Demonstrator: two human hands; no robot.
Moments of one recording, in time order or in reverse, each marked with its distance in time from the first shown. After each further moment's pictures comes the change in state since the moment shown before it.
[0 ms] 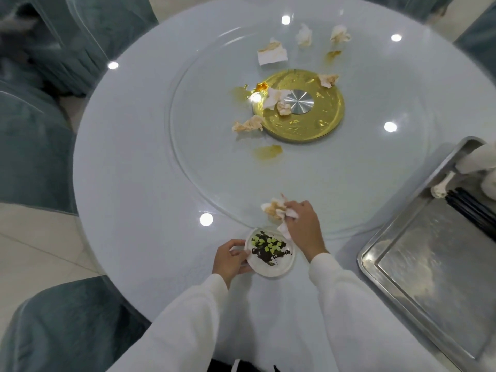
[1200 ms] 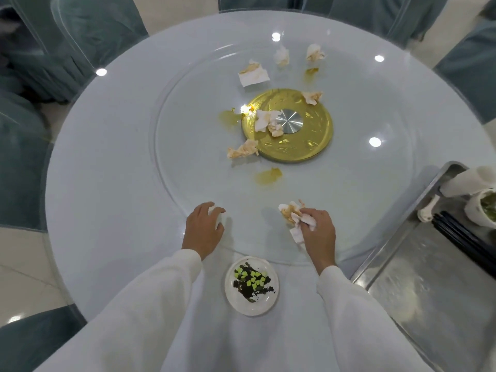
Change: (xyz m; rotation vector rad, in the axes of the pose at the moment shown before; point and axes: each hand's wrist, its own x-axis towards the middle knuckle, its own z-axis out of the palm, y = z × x) left_hand 0.069 0.114 -0.018 1.221 0.222 0.675; right_hand 0.046 0.039 -0.032 0.173 0.275 0.099
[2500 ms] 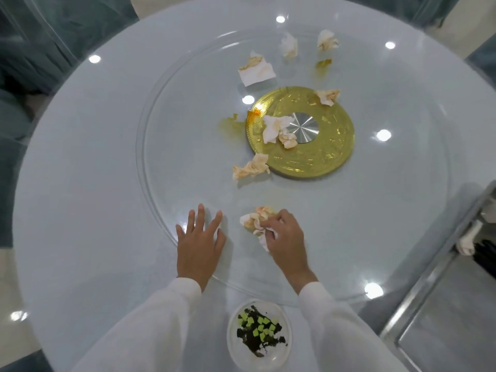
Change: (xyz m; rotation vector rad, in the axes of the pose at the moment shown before) left_hand 0.056 -0.002 0.004 0.207 -0.039 -0.111; right_hand 0.047 -0.055 0.098 -0.221 -0.142 -0.429
